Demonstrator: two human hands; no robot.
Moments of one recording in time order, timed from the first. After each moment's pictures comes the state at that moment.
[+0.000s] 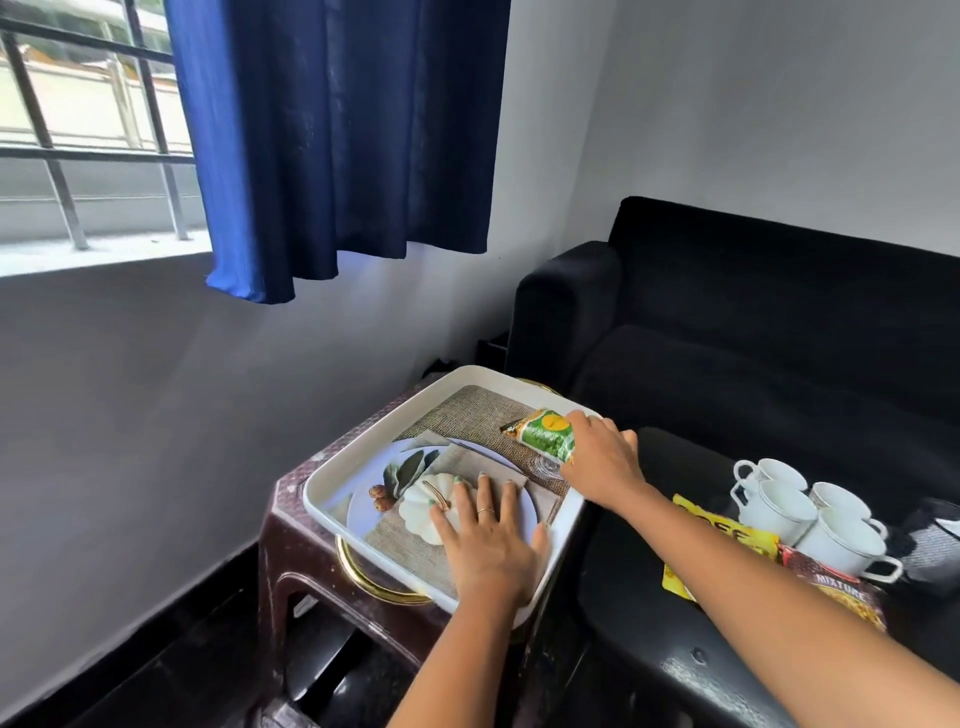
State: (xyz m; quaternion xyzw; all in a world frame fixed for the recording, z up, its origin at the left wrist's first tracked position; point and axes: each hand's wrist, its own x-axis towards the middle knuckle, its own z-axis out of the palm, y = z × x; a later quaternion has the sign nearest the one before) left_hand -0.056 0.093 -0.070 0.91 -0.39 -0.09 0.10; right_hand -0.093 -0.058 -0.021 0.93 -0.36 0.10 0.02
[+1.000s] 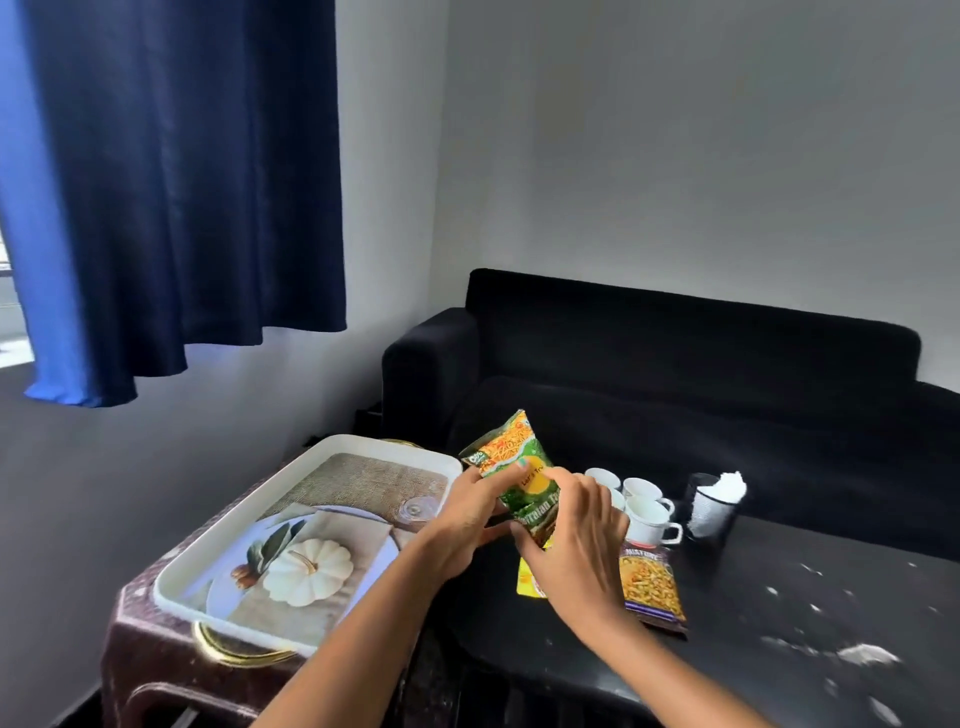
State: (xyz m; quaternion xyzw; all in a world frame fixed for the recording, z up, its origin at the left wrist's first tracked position) left_hand -0.131 0.058 0.043 0.52 -0.32 -0.49 0.62; right_hand -0.256 0.031 0.015 0.81 -0.39 0.44 0.06
